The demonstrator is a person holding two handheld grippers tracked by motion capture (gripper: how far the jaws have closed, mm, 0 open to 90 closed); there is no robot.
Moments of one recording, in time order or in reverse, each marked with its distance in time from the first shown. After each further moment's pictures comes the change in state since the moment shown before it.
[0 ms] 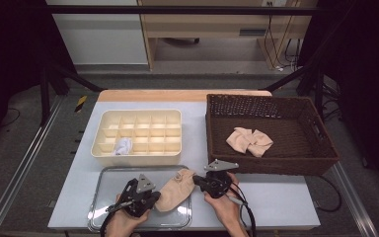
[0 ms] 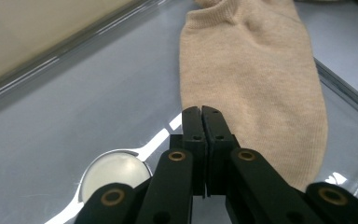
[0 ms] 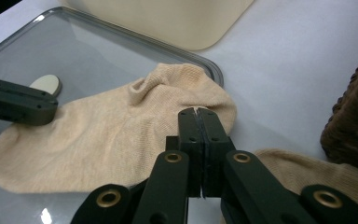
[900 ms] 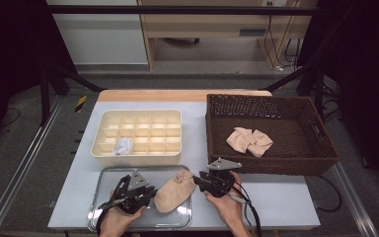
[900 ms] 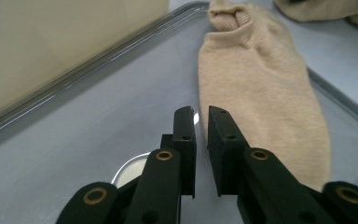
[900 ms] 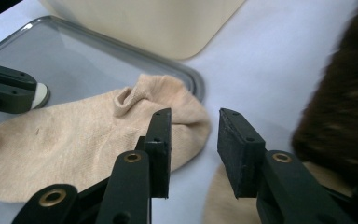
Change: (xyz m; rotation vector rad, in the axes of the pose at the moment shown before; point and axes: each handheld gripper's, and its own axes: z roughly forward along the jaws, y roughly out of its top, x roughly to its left) left arm 0.008 -0.001 -0.014 -0.073 -0.005 -0.003; right arm -0.003 0.001 -0.002 -0.025 -0.039 0.011
